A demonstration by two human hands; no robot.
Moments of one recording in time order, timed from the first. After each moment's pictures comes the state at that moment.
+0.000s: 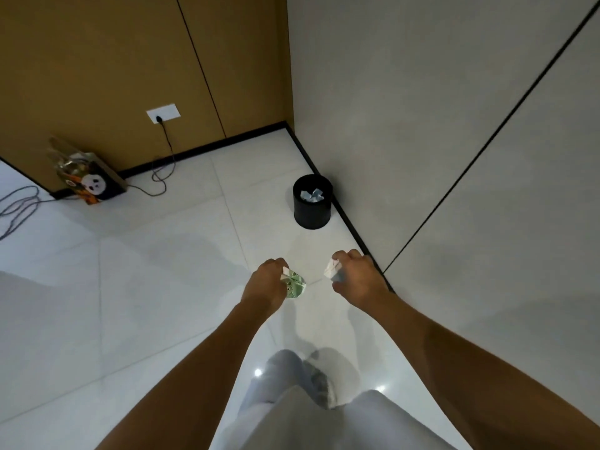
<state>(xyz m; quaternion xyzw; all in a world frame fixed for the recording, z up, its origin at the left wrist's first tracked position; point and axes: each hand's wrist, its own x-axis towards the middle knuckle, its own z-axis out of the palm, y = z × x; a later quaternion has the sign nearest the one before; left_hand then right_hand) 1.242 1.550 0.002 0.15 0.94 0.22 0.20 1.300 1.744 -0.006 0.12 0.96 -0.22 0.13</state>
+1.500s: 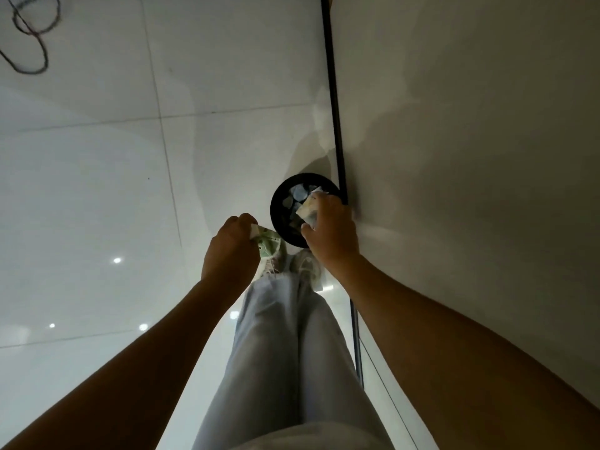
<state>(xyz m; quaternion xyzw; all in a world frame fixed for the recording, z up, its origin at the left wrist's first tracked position) 0.623 1.784 -0.267 -0.09 0.92 0.25 0.28 0.613 1.949 -0.314 0.09 0.93 -0.24 0.25</state>
